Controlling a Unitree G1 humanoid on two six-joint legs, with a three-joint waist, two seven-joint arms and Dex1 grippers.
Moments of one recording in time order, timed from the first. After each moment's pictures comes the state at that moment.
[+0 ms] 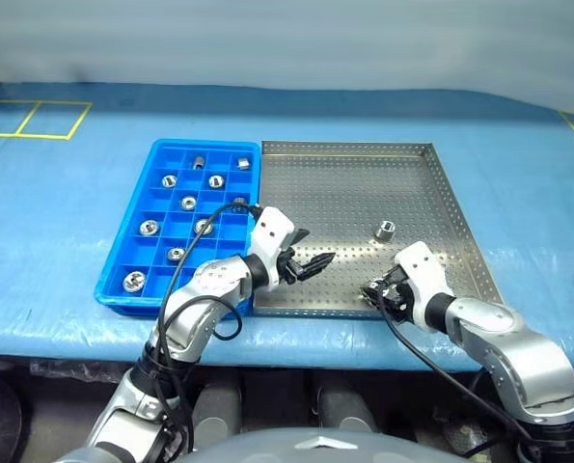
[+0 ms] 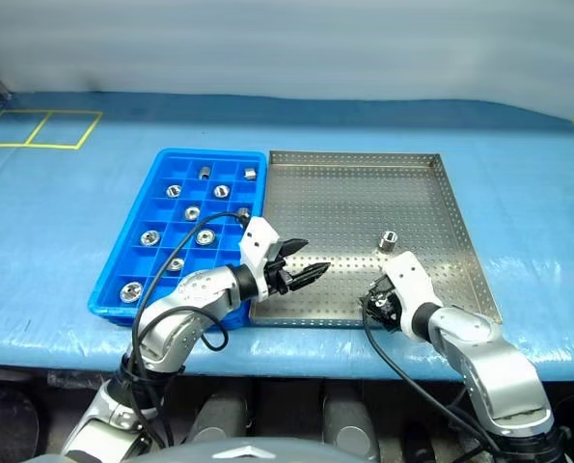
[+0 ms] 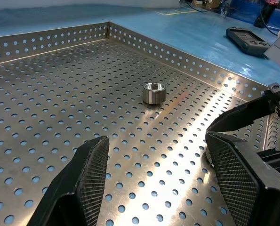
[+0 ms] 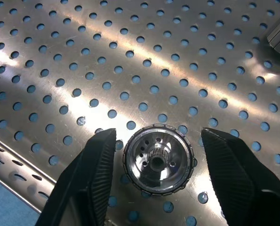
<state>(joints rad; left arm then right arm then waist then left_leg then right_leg) -0.29 0.20 -0.34 -0.28 -0.35 0.65 -0.44 0.05 -0.57 -0.04 -0.62 0.29 1.08 0.47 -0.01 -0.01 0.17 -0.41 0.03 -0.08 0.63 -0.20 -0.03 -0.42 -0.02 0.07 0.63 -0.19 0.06</state>
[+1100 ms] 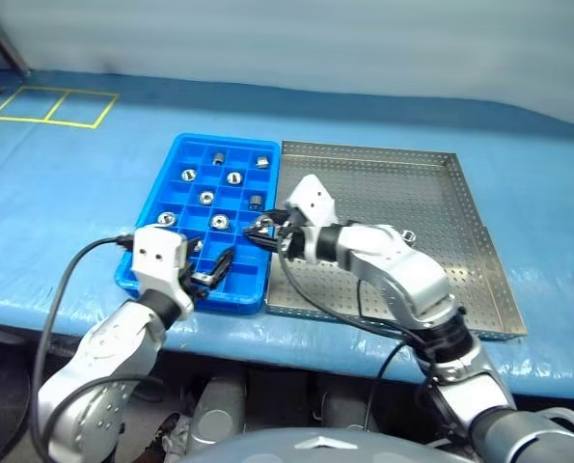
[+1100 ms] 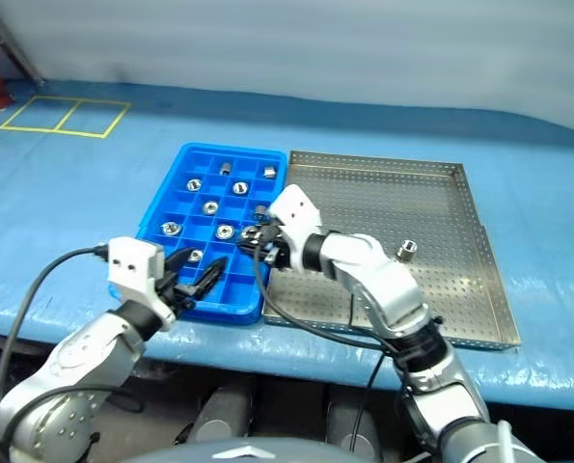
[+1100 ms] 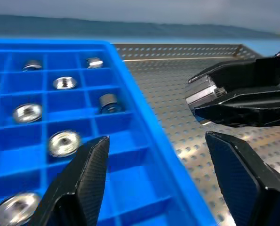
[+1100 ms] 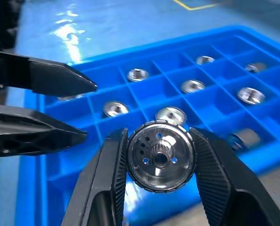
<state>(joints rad) 0.15 0.29 0.15 -0.92 -0.52 0.99 -0.08 -0.53 -0.25 0.35 -0.27 0.30 0.77 0.61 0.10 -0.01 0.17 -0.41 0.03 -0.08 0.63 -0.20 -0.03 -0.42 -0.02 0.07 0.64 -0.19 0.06</state>
